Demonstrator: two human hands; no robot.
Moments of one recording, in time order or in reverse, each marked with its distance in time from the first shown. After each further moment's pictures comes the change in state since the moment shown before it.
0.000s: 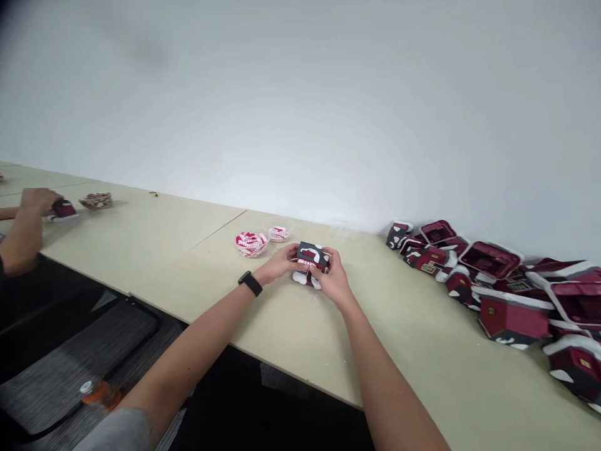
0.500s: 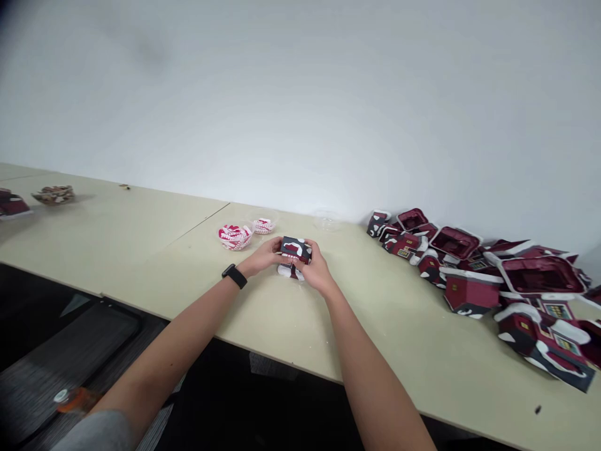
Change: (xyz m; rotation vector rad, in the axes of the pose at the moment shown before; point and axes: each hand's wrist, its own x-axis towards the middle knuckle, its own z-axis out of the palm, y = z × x) left_hand -0.004 0.011 0.003 0.126 -0.014 -0.030; right_hand -0.002 -0.003 -0.002 -0.139 -0.067 0.022
